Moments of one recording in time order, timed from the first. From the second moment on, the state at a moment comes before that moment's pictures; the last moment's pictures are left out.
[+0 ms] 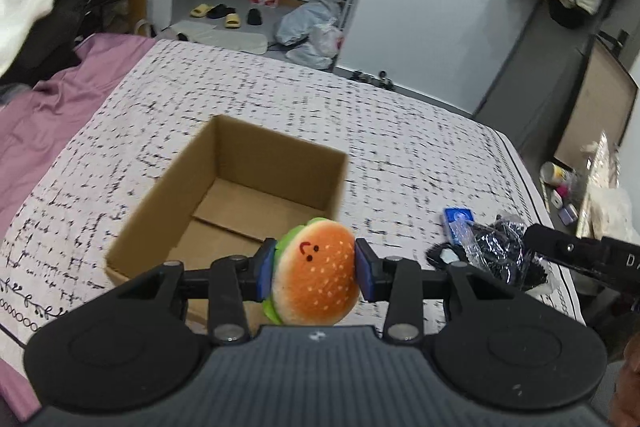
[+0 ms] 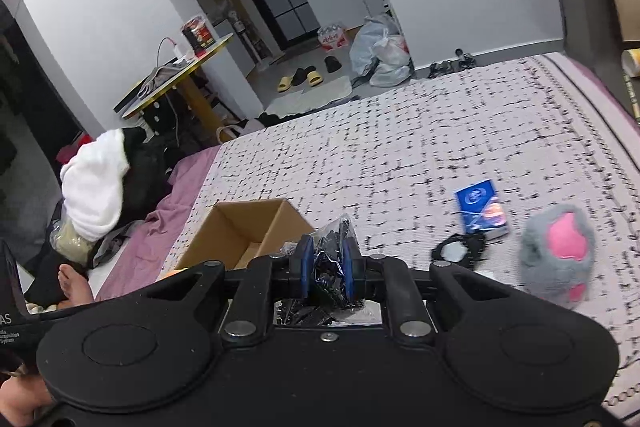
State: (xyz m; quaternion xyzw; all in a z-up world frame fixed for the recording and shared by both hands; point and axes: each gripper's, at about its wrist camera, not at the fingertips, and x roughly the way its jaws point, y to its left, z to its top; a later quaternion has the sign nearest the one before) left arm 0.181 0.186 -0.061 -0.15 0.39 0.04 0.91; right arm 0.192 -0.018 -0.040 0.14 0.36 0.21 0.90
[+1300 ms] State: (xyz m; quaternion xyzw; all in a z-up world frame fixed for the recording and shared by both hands) left arm 0.214 0.180 -0.131 -0.21 0.48 -0.03 0.85; right arm 0.206 0.012 -0.040 0.14 0.38 0.23 0.89
